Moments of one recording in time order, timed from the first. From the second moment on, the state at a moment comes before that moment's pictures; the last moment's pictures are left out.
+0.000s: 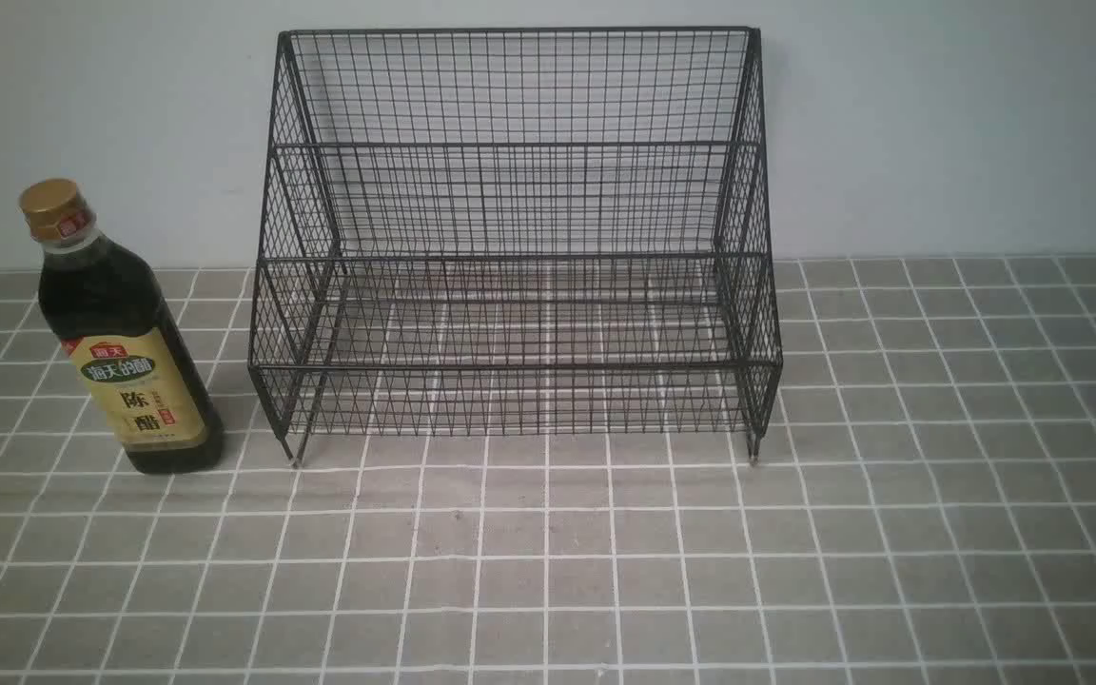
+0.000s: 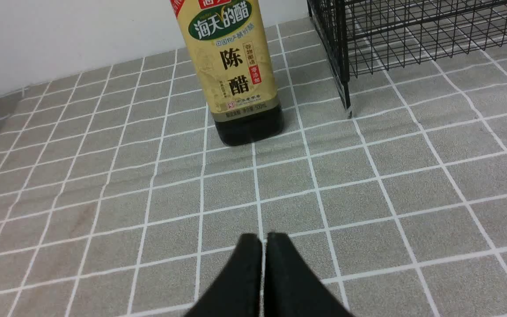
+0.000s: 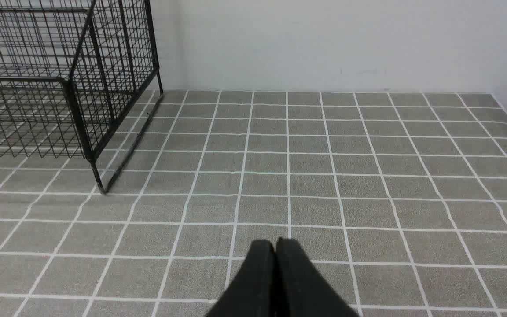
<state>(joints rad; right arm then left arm) -0.01 -0.01 0.02 0.13 0.38 -0.09 -0.01 -0.01 0.03 0.06 0.38 0.15</state>
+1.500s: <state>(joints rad) -0.01 -0.01 0.02 0.13 0.38 -0.09 -0.01 -0.01 0.03 -0.03 0.22 0.07</state>
